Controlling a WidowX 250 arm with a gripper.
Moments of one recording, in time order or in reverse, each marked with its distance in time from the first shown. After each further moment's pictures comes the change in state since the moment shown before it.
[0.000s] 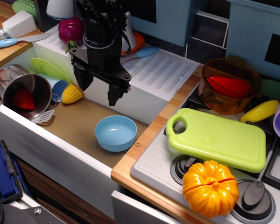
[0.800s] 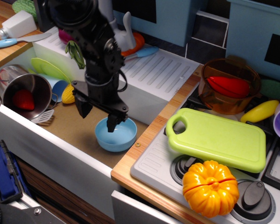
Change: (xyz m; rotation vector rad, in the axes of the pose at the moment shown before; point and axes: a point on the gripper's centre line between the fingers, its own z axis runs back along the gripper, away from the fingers) arm -0.018 0.000 -0.065 -0.002 -0.012 0.039
